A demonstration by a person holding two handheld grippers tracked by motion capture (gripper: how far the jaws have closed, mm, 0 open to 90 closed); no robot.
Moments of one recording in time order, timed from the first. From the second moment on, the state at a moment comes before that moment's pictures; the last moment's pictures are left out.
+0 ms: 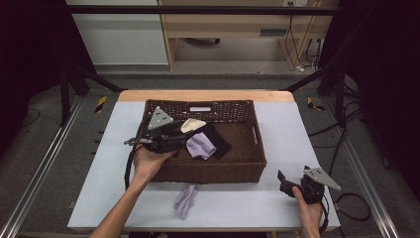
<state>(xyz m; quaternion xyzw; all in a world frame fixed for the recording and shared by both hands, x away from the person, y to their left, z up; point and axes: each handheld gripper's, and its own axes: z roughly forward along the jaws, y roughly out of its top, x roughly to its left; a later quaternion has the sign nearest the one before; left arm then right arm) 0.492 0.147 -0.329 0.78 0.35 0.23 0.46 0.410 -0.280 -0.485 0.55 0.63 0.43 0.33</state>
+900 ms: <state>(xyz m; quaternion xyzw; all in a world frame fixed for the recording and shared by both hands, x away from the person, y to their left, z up) 0.559 0.127 -0.376 0.79 0.40 0.23 0.42 0.410 -0.281 -0.485 0.56 0.63 0.44 0.33</state>
